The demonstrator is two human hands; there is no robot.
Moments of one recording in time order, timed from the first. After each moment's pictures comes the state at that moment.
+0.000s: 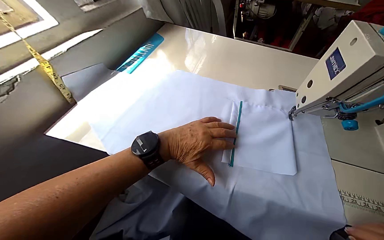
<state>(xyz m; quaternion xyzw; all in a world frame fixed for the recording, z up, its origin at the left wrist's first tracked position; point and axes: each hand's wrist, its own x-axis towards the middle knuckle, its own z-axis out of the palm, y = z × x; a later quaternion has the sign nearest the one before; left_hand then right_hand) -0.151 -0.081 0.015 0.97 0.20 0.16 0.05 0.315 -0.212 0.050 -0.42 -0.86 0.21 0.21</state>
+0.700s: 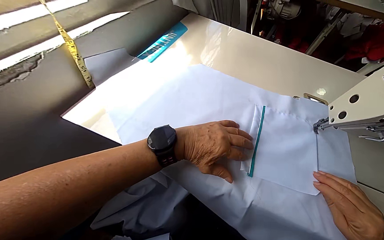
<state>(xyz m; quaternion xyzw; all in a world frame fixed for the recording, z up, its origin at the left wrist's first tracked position) -0.160 -0.082 0.020 0.97 0.16 0.17 0.09 0.248 -0.119 -0.012 -0.33 -0.89 -0.03 0.31</state>
